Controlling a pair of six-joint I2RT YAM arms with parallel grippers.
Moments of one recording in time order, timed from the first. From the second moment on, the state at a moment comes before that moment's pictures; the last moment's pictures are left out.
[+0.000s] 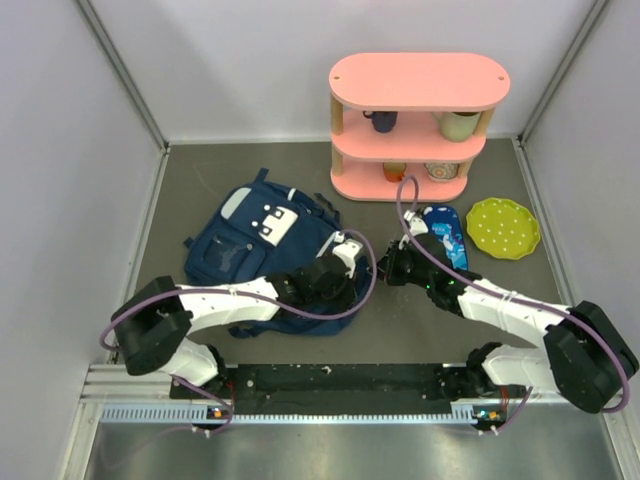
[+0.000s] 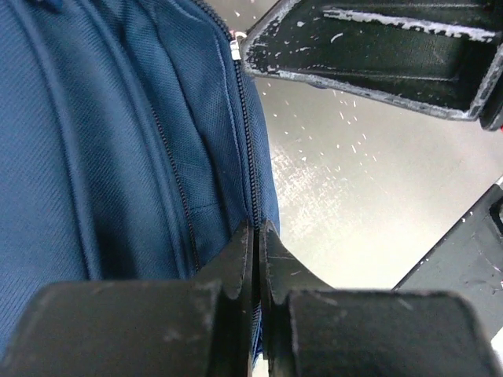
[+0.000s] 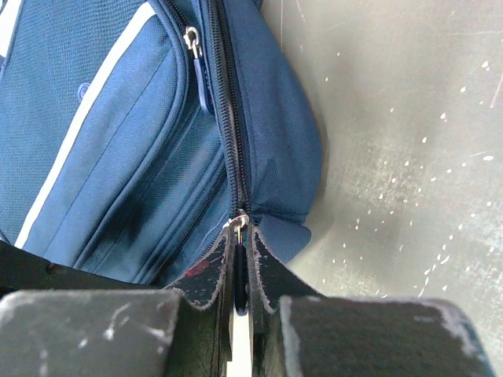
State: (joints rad) left arm -1.04 1.47 0.78 -0.02 -0.04 -0.48; right arm 0.63 1.19 0.50 0.15 -0.08 0.65
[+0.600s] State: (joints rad) left arm -1.23 0.69 0.30 -0.33 -0.25 -1.14; right arm 0.62 1.37 0.62 0.17 -0.15 0.63
